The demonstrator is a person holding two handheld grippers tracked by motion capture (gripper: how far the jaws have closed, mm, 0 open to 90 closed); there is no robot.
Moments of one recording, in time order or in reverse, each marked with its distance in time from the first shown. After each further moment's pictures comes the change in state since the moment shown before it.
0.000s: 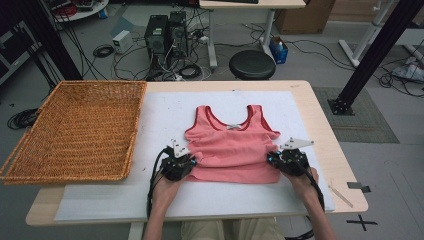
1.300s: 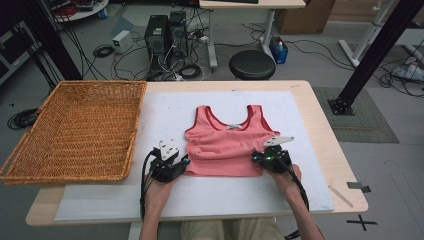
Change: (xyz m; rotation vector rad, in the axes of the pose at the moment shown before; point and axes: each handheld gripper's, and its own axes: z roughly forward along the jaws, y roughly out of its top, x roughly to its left) left arm 0.010 -0.008 -0.030 -0.097 0.053 -0.069; right arm 0.032 0.022 0.032 0.051 0.032 0.023
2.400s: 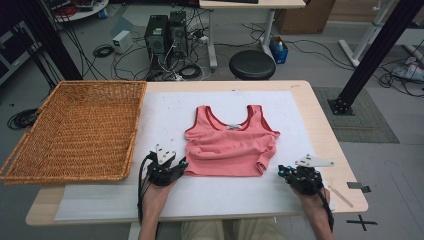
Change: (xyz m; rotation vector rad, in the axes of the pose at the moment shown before) left arm 0.001 -0.010 -0.006 -0.002 0.011 -0.026; right arm -0.016 -0.068 -0.073 -0.123 -0.067 0.126
